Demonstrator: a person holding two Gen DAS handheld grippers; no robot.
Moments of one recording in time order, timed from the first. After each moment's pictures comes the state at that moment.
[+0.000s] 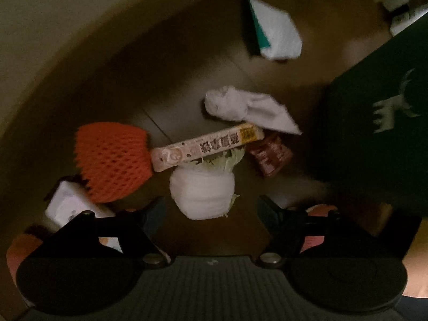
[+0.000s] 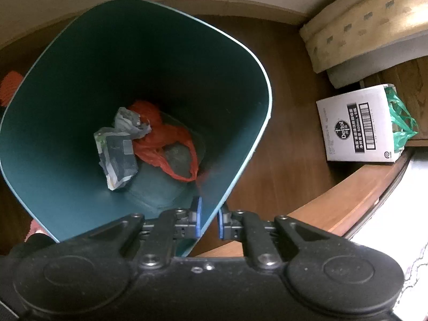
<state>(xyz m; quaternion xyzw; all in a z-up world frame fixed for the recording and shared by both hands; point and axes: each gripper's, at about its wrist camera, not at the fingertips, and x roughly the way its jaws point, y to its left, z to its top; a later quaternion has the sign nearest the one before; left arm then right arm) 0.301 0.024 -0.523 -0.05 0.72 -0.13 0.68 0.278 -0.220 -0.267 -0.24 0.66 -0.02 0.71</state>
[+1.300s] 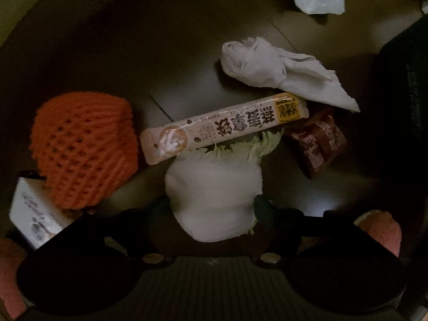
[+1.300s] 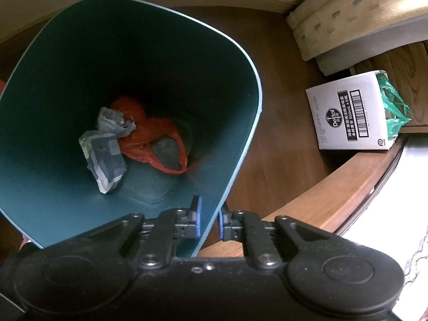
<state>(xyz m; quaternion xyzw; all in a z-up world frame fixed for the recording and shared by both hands) 0.280 0.008 -0.597 0.00 0.73 -0.08 0.68 0.288 -0.222 -0.273 -0.23 0.67 -0.06 0.71</state>
